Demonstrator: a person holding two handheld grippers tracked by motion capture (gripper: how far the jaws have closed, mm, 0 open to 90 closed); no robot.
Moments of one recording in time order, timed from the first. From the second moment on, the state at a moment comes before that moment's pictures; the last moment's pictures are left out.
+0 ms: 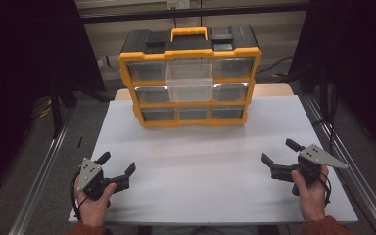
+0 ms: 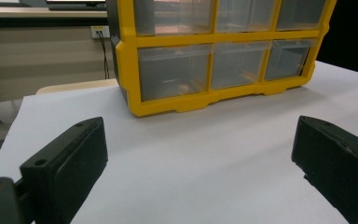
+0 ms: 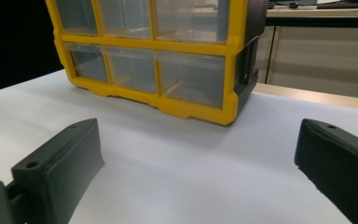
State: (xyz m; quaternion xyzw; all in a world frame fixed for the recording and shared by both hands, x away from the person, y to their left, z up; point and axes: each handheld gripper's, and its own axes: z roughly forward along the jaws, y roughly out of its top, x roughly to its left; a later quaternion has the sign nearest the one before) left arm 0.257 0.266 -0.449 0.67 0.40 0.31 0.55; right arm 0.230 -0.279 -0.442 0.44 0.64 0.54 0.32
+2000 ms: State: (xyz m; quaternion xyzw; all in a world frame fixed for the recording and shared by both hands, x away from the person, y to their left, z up) left arm 0.257 0.261 -0.450 0.66 0.41 0.29 0.56; right arm 0.233 -0.181 -0.434 0.30 0.69 0.62 0.21
